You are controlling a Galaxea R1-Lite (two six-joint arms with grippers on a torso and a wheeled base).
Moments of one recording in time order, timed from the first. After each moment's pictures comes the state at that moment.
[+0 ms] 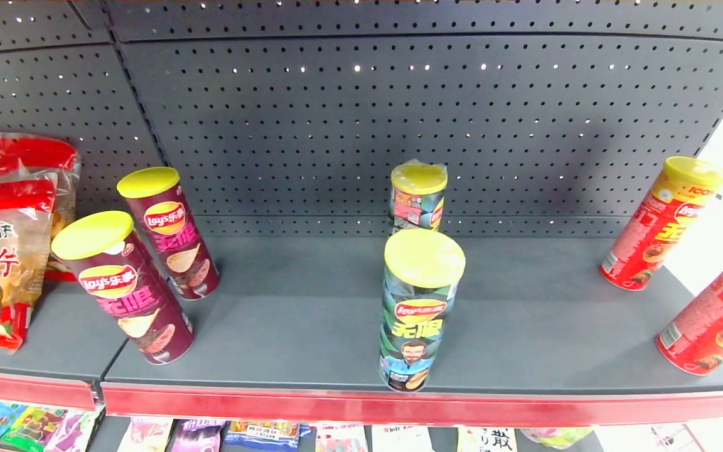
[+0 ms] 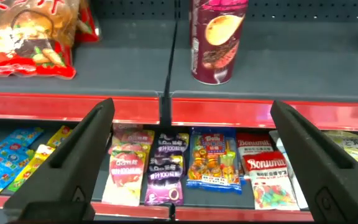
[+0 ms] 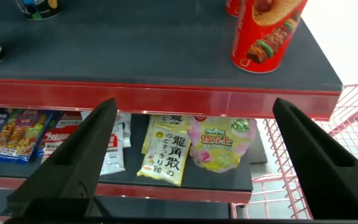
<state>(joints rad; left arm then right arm) 0.01 0.00 0.00 0.00 0.01 0.00 0.07 0.09 0.00 0.00 -0.03 0.00</state>
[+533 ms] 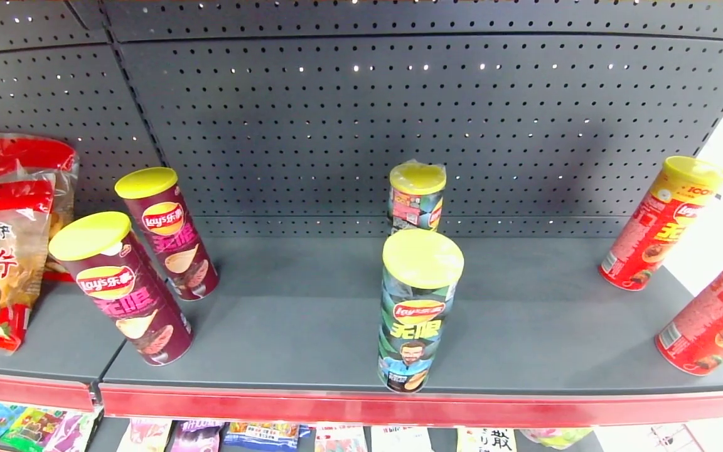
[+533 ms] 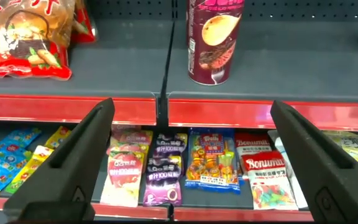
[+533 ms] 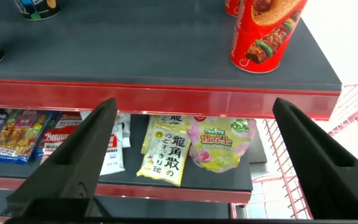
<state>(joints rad) 0.01 0.00 0.00 0.00 0.01 0.00 0.07 0.09 0.00 0.00 -0.04 0.00</state>
